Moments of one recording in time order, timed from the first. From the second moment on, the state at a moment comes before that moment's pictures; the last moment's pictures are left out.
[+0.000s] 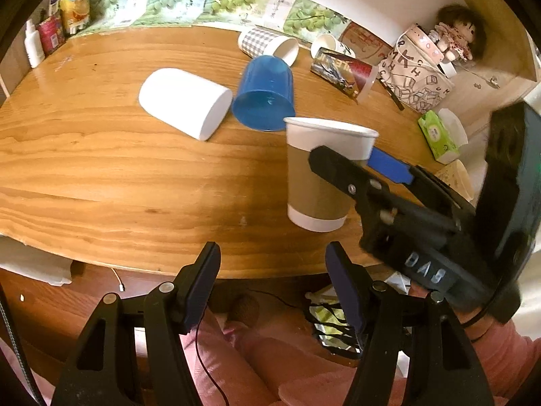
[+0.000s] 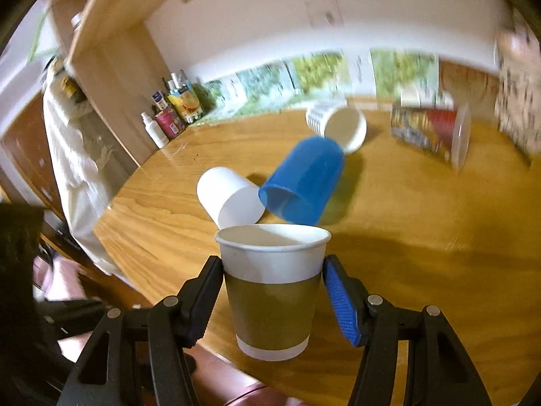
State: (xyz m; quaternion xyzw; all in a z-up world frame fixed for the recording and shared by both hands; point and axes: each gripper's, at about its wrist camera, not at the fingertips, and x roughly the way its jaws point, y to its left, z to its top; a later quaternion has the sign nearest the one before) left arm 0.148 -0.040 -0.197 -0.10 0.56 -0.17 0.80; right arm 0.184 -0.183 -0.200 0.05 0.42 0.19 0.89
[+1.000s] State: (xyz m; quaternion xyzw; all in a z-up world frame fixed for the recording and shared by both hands) left arm 0.171 -0.012 -0.193 -0.06 0.54 -0.12 0.83; right arm 0.142 -0.178 -0.238 0.00 0.21 0.08 0.97
